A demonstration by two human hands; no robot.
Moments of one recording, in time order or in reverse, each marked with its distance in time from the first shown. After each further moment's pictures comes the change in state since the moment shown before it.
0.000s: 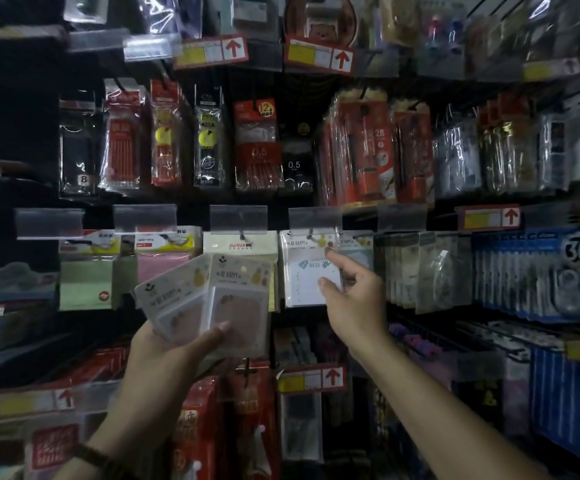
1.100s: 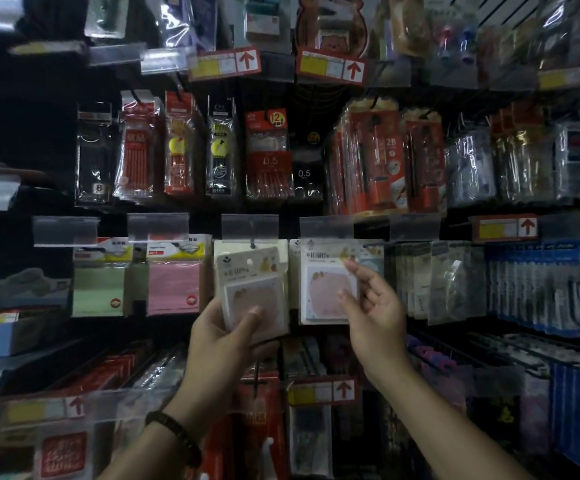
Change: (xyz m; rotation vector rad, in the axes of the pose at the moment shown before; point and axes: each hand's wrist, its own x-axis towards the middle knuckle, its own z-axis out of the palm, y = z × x) left_hand 0.026 -0.012 0.039 -0.118 -0.048 0.029; right_hand -0.012 0.011 -0.004 0.212 0.040 -0.067
